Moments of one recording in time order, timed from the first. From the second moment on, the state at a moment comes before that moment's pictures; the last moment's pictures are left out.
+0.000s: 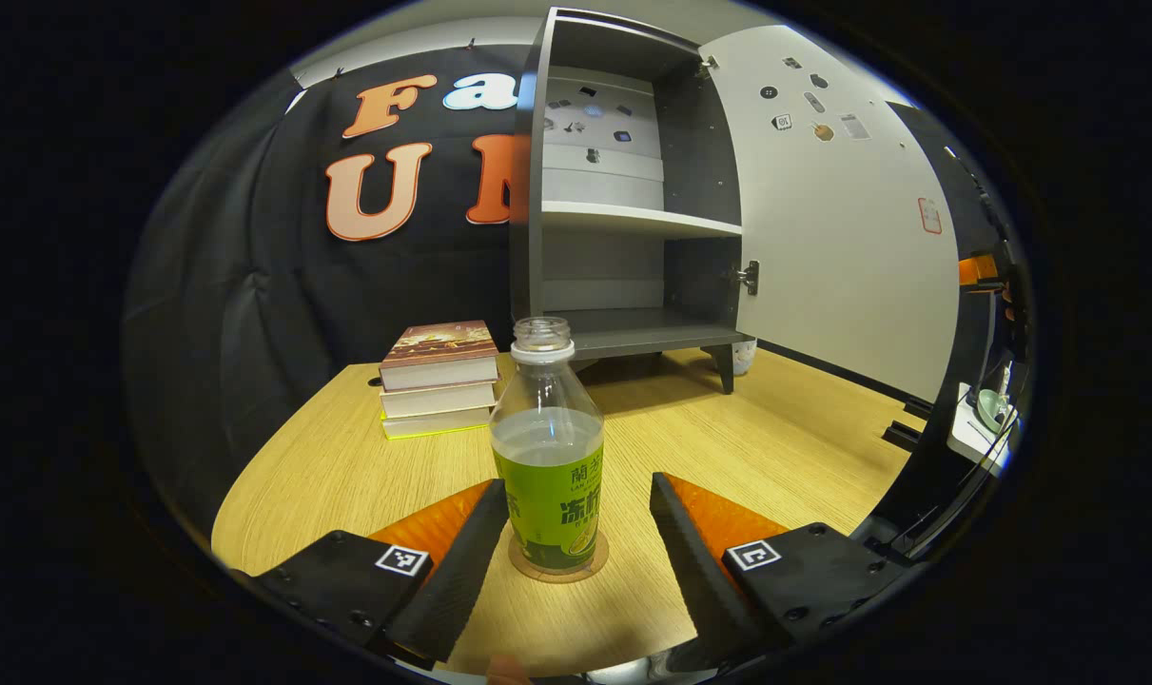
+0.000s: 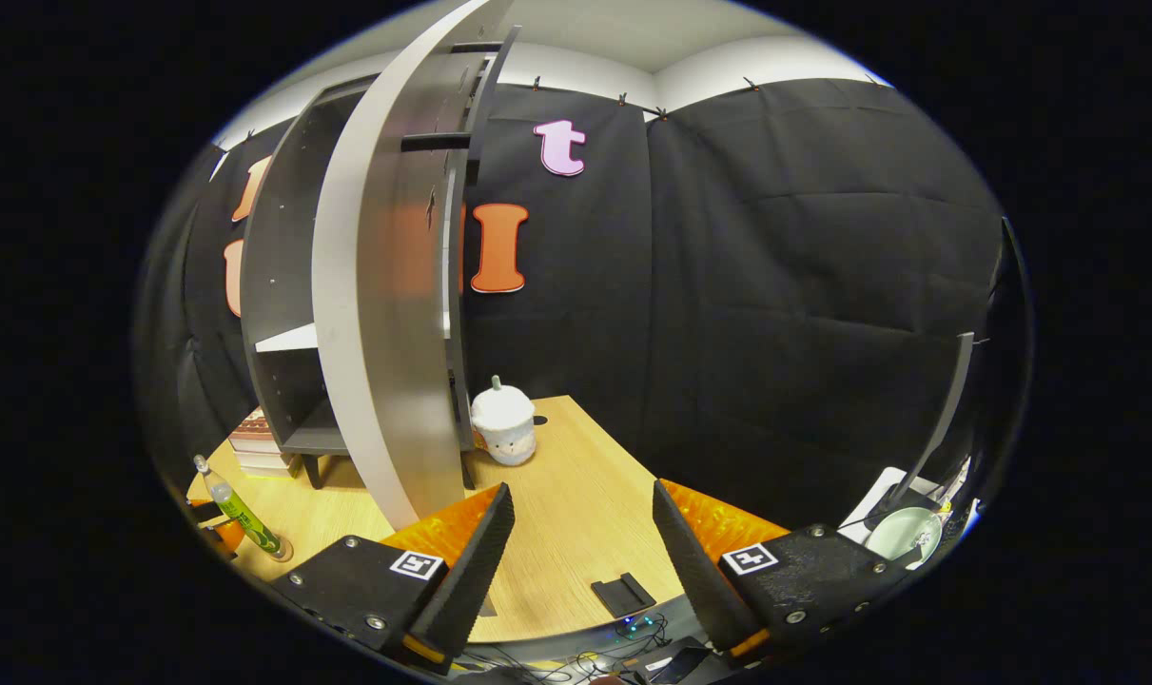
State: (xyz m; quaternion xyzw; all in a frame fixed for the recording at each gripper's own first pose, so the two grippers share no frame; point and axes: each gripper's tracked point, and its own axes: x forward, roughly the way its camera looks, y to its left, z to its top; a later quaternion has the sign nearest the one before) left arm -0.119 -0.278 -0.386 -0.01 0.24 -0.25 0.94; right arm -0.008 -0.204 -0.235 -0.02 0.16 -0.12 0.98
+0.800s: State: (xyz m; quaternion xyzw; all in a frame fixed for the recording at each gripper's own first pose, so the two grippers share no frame) left arm -0.139 -0.184 -0.305 -0.03 0.19 -0.20 0.96; right arm -0.003 -0.109 -0.237 -0.02 0.16 -0.04 0.99
